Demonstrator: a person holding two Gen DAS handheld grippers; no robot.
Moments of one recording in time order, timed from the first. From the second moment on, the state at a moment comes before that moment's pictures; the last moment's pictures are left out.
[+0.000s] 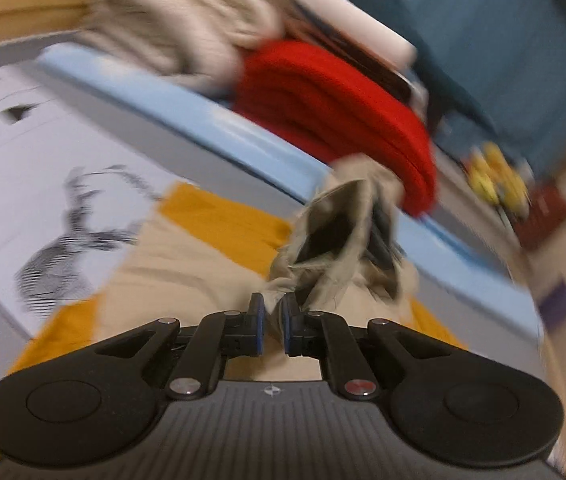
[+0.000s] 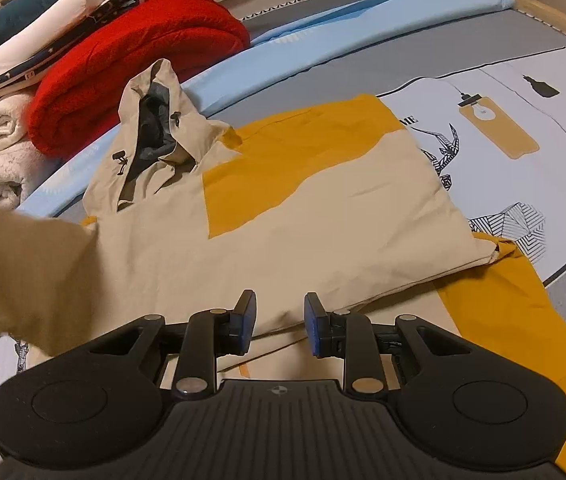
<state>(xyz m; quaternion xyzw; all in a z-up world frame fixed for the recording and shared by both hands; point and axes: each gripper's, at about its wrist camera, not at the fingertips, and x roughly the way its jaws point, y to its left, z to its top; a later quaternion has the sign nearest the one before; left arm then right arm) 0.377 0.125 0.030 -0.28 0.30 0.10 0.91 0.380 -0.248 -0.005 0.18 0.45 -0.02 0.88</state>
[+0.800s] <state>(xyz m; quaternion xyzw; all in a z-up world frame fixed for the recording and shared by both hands) 0.414 0.224 -0.079 -0.45 0.42 0.13 0.78 0.396 -0.275 -0.038 0.24 0.49 -0.07 0.84</state>
